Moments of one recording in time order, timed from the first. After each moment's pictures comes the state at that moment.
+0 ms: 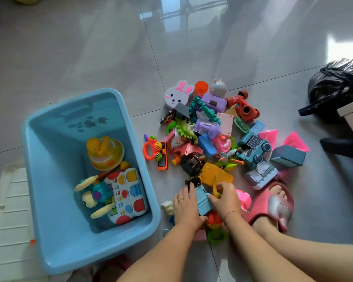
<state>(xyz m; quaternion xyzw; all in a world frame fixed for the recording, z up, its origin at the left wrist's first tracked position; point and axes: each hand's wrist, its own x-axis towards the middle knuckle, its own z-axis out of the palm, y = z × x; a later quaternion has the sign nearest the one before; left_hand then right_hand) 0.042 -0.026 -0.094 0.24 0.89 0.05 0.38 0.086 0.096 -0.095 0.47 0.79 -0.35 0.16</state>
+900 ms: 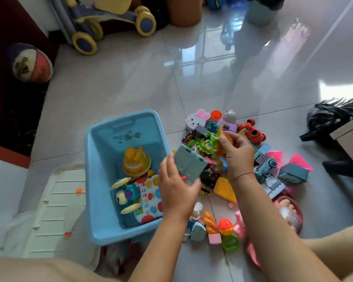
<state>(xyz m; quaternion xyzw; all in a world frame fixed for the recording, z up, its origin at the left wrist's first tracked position) -0.003 -0.081 0.088 0.11 0.92 0.38 -0.02 -0.013 0.076 0.097 0.39 0.58 -0.67 -0.24</state>
